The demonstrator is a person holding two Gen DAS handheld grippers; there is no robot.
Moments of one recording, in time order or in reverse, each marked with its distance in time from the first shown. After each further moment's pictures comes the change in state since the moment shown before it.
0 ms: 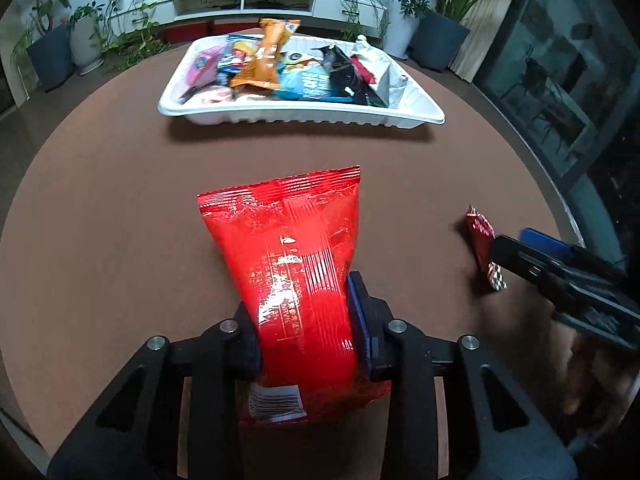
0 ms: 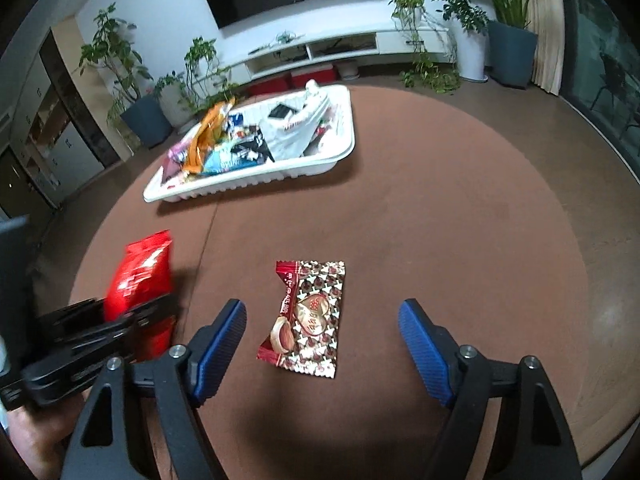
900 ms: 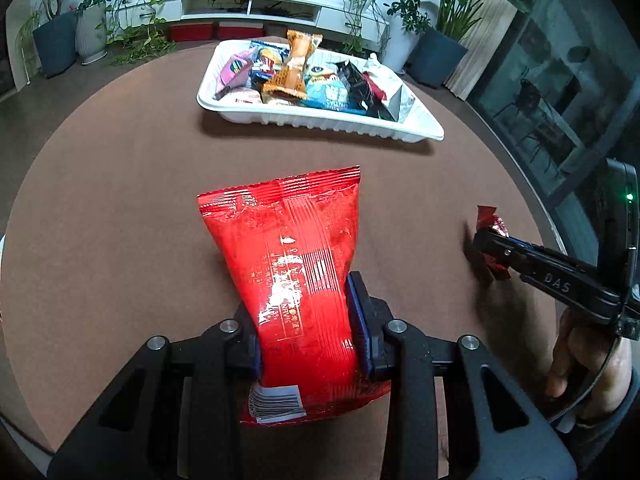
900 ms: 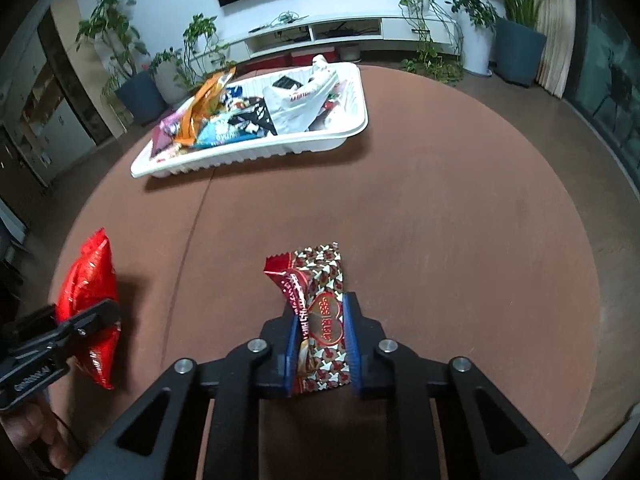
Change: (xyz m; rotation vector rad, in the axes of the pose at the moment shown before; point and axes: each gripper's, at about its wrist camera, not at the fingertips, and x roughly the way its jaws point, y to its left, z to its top) left arm -0.028 0.024 -0.013 -0.055 -0.041 -0.056; right arm 0.006 0.007 -0.001 -0.003 0.024 0.003
